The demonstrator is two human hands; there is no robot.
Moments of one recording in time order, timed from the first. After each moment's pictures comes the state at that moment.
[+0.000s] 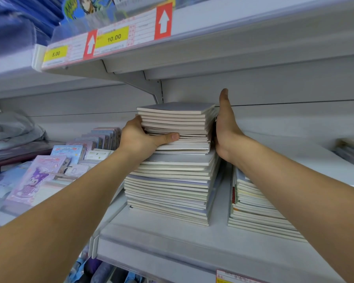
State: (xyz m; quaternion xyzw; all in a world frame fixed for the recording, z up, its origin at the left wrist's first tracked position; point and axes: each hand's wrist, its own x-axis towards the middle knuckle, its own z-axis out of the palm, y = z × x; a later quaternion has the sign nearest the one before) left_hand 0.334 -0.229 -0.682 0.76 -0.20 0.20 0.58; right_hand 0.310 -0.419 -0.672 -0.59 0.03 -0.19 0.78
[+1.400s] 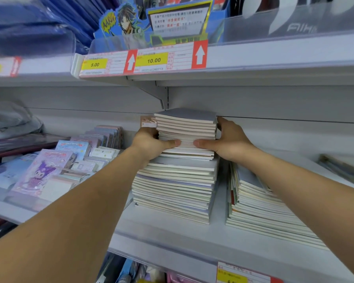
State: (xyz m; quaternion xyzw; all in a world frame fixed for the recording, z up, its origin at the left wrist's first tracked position) left_hand 0.341 -0.221 -0.680 0.75 -0.21 0.07 0.62; right_hand 0.271 -0.432 -0.666 -0.88 -0.05 -0.26 0.39
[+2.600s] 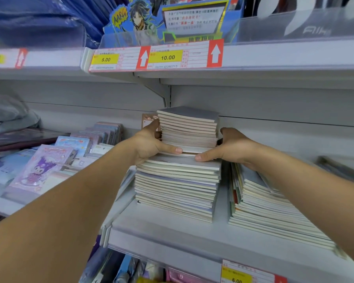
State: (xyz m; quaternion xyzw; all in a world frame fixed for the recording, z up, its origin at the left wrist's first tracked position) left_hand 0.330 -0.199 -0.669 0.76 -0.29 -0.05 0.58; right_hand 0.252 -0.417 -0.659 -0.91 -0.01 -0.11 0.41
